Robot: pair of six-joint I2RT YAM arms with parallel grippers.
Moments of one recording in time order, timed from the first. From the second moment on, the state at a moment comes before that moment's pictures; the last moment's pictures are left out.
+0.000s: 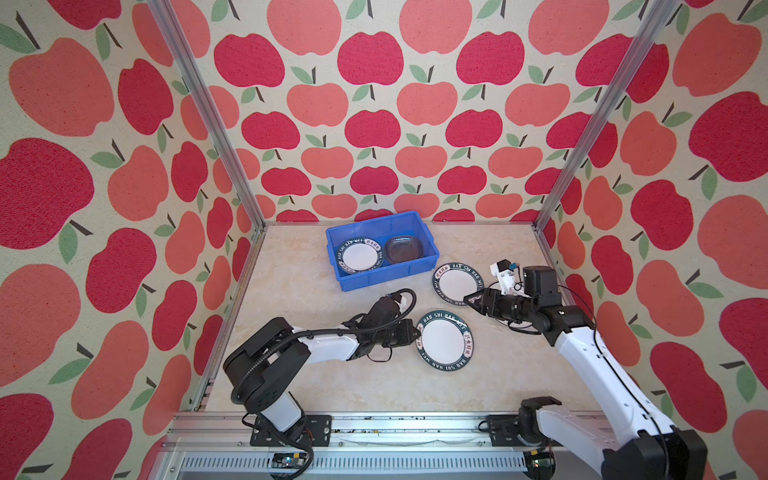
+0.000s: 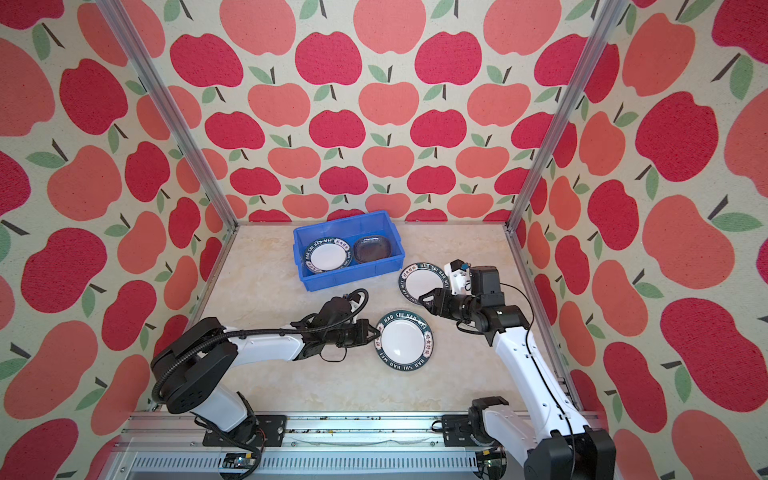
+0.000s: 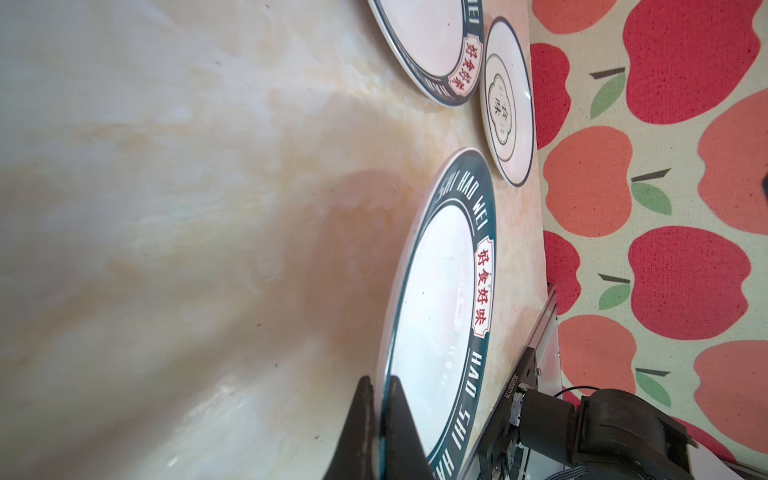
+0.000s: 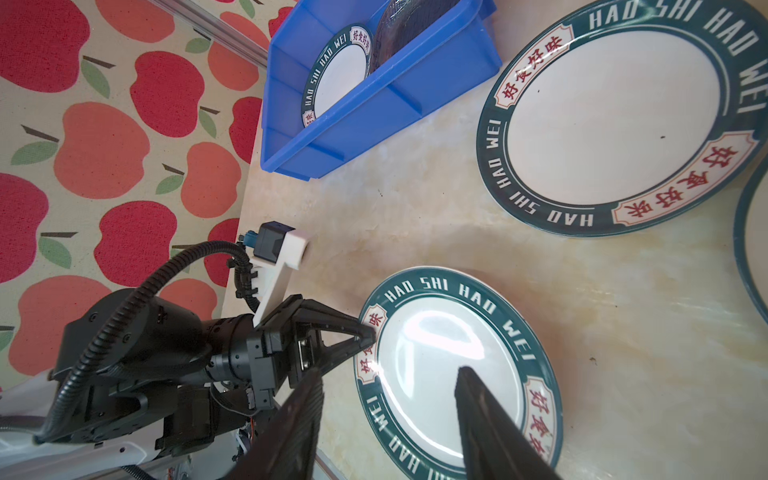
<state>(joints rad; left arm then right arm) -0.81 1.54 0.64 0.25 0.30 -0.91 0.23 1.02 0.83 -0.59 -0.63 0.40</state>
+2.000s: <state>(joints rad) -0.32 0.96 0.73 -0.28 0.06 -0.86 0.46 1.67 1.37 -0.37 -0.73 0.58</state>
